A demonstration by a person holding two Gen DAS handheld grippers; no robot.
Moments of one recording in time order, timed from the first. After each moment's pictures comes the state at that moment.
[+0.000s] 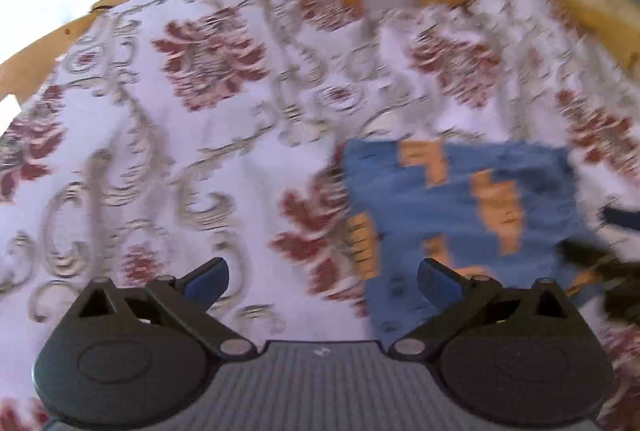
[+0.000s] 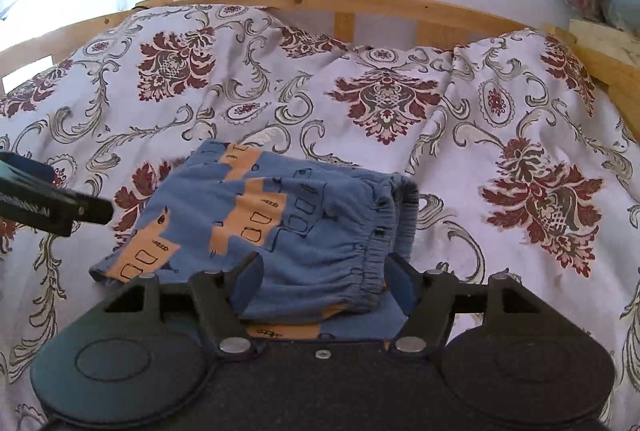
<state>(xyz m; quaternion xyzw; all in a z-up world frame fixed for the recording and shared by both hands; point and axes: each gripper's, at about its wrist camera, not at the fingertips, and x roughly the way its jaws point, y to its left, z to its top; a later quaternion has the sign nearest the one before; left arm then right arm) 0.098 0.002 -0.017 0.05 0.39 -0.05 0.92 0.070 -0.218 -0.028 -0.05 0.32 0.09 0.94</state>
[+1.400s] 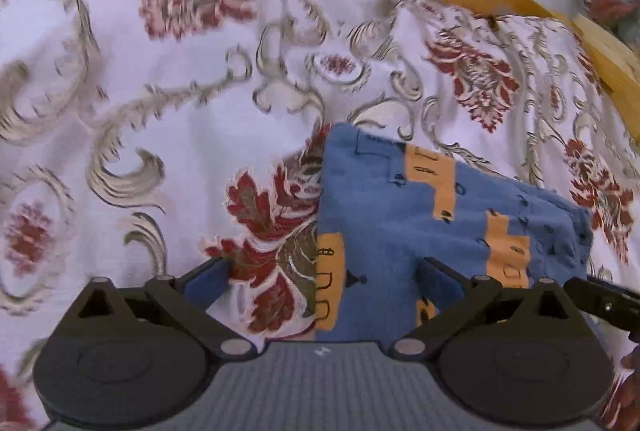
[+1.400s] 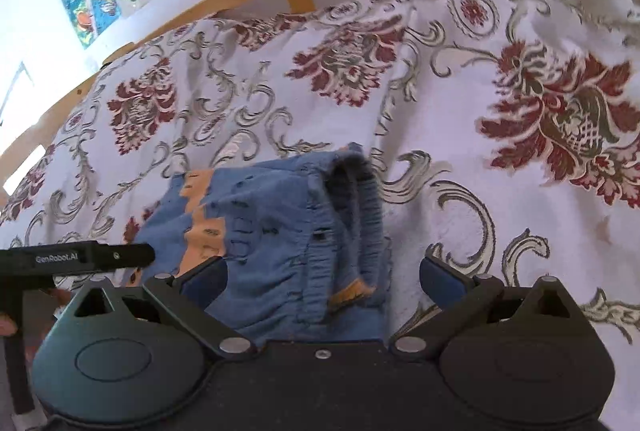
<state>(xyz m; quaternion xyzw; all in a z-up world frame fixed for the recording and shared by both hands) 0.171 0.022 -0.068 -0.10 0.44 -0.06 0.89 0.130 -0.289 -0.052 0.13 0.38 0.12 0.91</state>
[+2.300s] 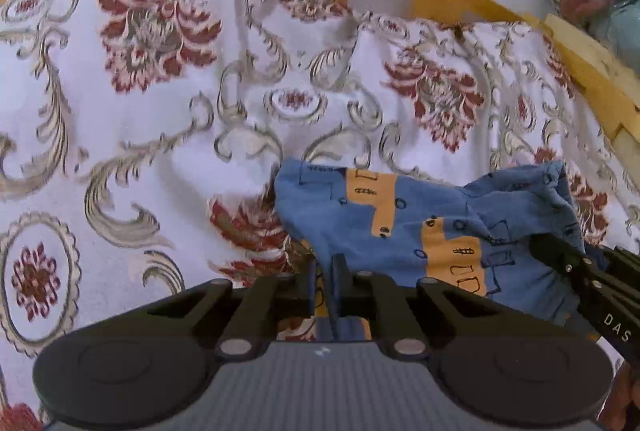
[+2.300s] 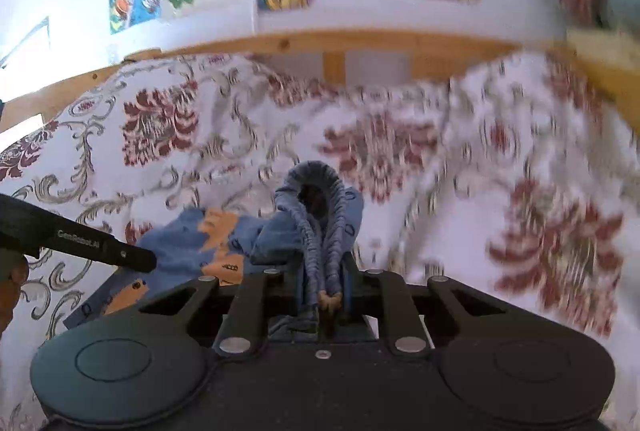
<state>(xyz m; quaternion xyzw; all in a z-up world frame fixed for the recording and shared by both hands) 0.170 0.001 -0.027 -0.07 0.41 -0.09 0.91 0.116 -0.234 -0.013 -0.01 0.25 0.10 0.96</state>
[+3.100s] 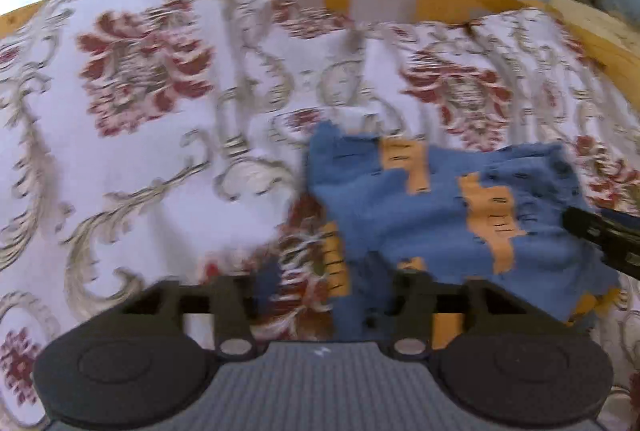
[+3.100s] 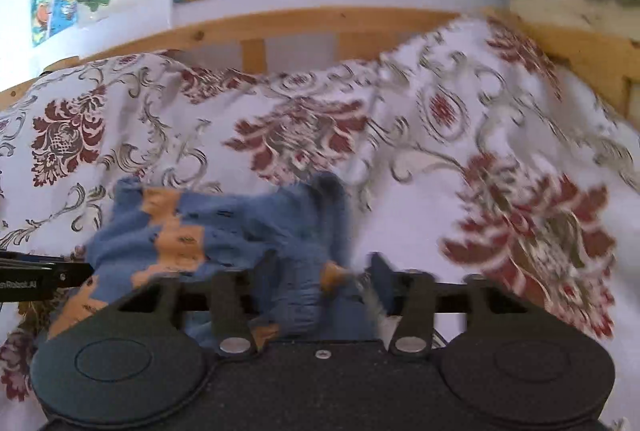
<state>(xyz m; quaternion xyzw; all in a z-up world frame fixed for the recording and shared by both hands) 0.200 -0.011 -0.060 0.01 0.37 -0.06 0.93 0.173 -0.265 -0.047 0.02 0.28 0.00 0.96</state>
